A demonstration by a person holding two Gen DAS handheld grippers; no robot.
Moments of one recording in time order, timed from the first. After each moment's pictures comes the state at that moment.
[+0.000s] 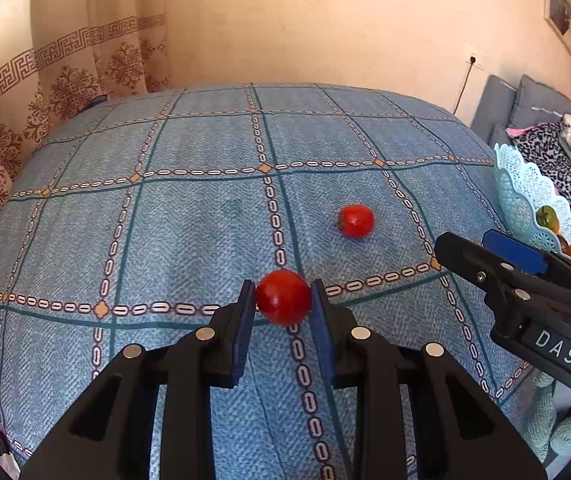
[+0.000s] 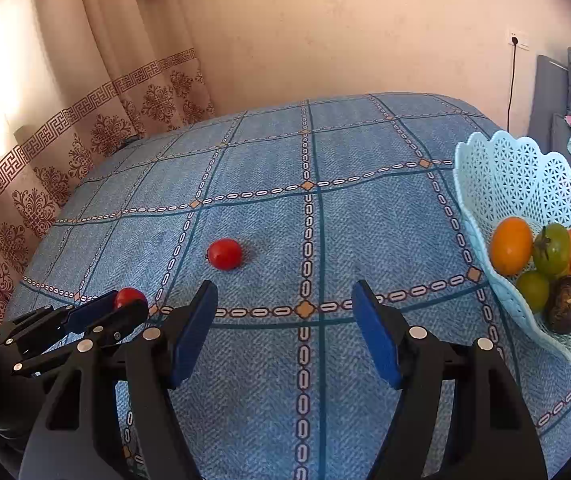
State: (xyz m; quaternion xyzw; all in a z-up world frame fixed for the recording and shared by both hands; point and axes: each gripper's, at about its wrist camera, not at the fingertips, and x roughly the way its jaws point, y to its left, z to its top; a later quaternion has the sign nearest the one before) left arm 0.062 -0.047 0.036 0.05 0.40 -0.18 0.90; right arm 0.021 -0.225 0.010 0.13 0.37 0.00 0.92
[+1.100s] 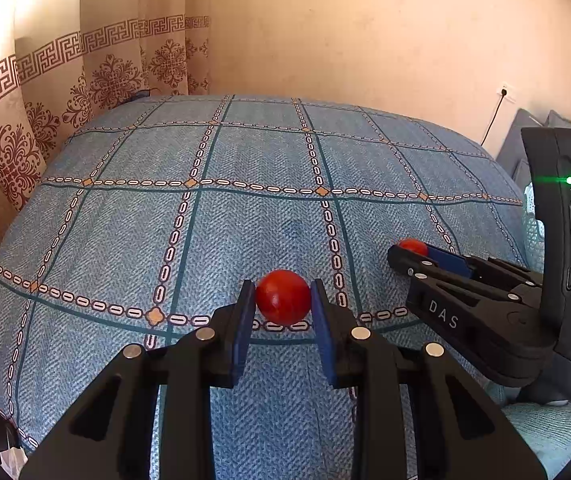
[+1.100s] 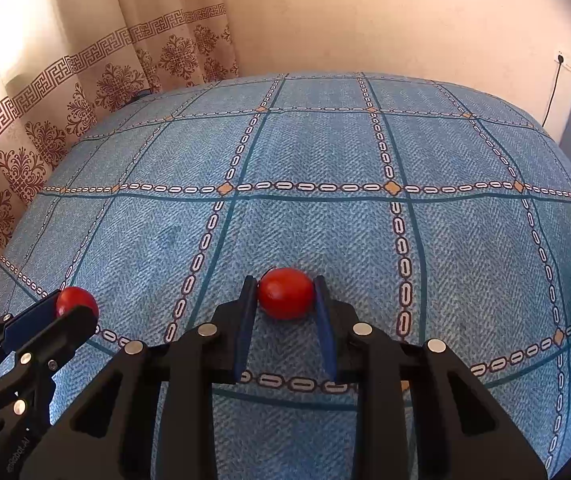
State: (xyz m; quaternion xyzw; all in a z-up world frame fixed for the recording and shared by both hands) left arm 0.069 -0.017 0.046 0.01 0.39 -0.13 0.91; right arm 0.091 -0.181 -0.013 0.08 0.41 0.02 0.91
